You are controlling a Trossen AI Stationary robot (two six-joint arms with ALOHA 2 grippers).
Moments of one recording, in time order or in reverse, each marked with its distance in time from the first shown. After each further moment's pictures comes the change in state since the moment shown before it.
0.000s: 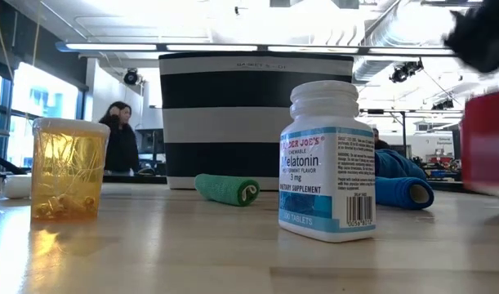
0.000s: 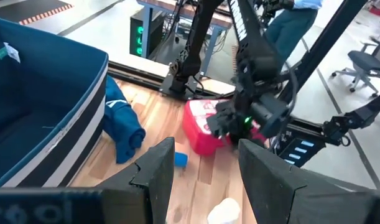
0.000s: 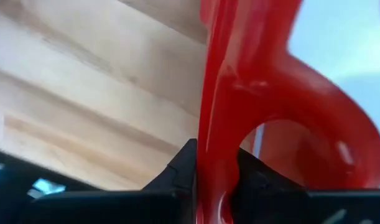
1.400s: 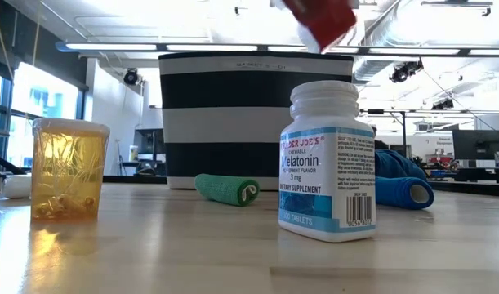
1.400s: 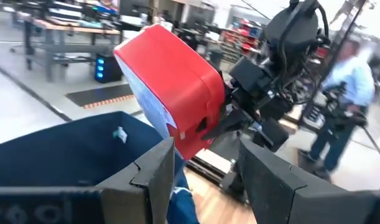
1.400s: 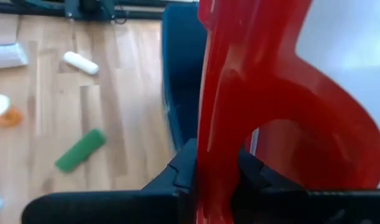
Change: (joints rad) left arm 0.015 -0.076 0.001 0.252 -0.453 0.112; right arm -0.704 0.002 1.084 -0.431 0.487 -1.816
